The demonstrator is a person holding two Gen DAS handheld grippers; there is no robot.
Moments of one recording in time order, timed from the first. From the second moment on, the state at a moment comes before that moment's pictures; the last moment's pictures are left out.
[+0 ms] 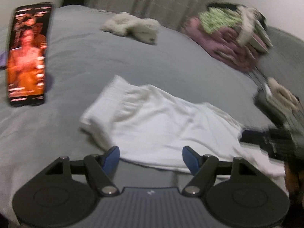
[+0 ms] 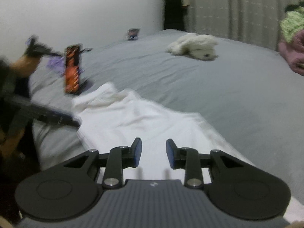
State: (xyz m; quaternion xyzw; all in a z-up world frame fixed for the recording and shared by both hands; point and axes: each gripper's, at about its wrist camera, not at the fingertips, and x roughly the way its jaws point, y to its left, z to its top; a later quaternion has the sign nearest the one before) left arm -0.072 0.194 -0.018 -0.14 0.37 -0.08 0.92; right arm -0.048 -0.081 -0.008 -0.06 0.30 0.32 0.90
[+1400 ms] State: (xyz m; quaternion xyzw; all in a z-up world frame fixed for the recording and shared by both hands) left arm -0.074 0.189 0.005 -0.05 0.25 0.09 0.96; right arm -0.085 -0.071 -0.021 -0.10 0.29 0.38 0.87
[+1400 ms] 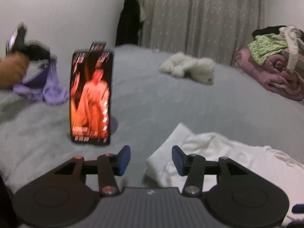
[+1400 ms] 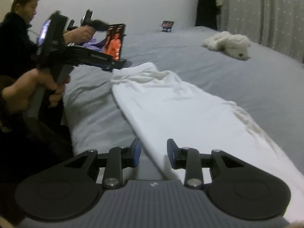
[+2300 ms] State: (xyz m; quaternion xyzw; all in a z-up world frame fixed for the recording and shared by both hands) left arm 0.036 0.042 -0.014 0.08 0.31 -0.17 0.93; right arm -0.044 -0.182 -0.042 -0.05 0.30 0.15 0.94
